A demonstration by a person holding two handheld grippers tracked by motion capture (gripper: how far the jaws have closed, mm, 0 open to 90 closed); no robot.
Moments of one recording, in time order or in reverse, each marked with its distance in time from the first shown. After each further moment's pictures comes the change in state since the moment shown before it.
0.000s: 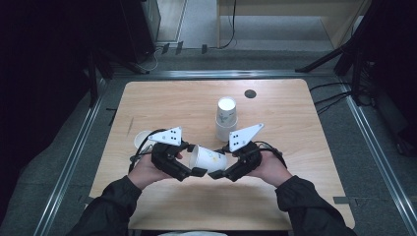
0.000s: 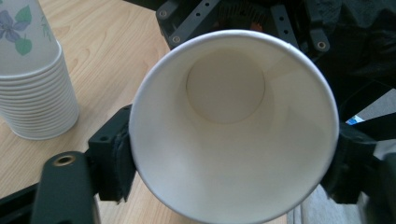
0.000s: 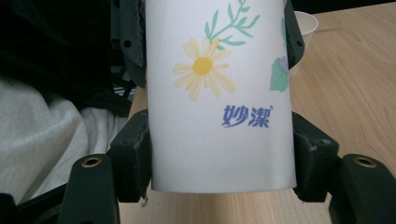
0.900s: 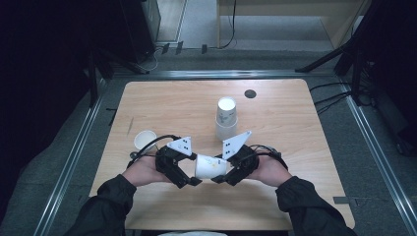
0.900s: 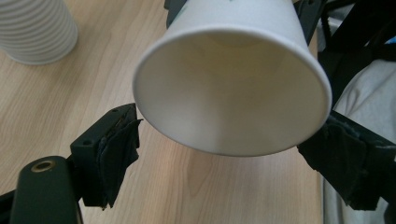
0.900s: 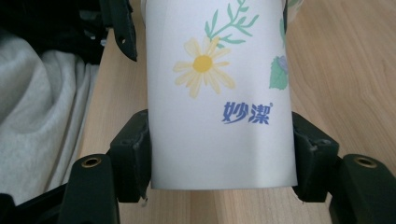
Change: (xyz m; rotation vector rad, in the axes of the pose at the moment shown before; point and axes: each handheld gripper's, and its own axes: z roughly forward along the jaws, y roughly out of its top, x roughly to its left) left arm 0.007 -0.011 0.017 0.332 0.064 0.056; right arm -0.002 -0.012 0.016 0.207 -0.077 -0.055
